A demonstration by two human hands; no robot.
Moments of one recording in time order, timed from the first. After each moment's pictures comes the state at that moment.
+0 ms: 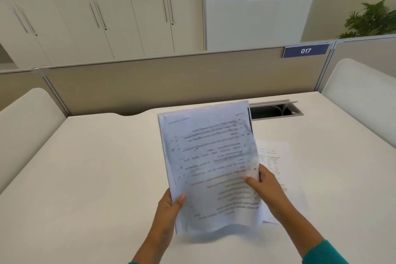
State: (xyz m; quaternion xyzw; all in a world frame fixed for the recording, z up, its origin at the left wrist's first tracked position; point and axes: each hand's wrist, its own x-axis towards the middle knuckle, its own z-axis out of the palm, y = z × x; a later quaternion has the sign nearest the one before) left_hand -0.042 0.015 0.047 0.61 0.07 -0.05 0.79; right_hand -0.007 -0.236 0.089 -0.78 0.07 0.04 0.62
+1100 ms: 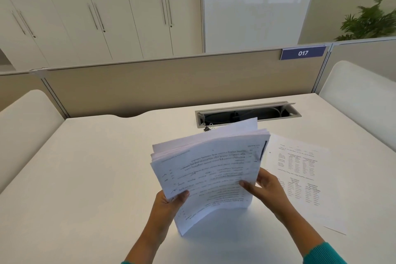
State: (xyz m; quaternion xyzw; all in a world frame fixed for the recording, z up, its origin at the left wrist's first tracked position) left_hand -0.041 0.012 0.085 0.68 0.01 -0.03 0.73; right_hand -0.016 -0.245 0.087 -0.74 -0.06 0.01 0.67
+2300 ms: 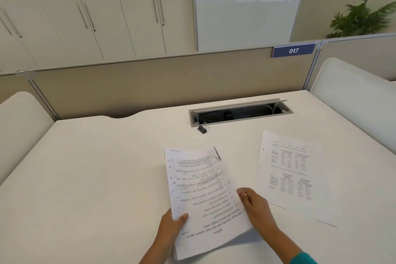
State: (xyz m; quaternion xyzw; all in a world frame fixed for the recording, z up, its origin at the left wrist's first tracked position) left_hand -0.049 0.003 0.015 0.69 0.17 -0.14 0.69; right_hand -0.029 -0.237 0.013 -0.88 0.07 0.00 0.48
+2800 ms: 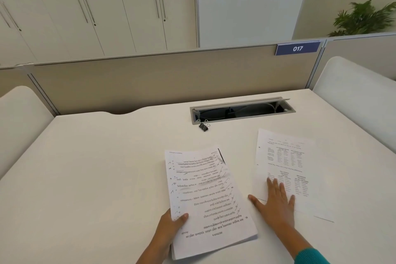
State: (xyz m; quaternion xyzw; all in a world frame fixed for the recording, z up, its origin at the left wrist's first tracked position) left_hand -0.045 0.013 -0.005 0.68 0.18 -0.16 0.70; right_hand -0.017 -0.280 -0.014 -0.97 0.18 0.05 0.17
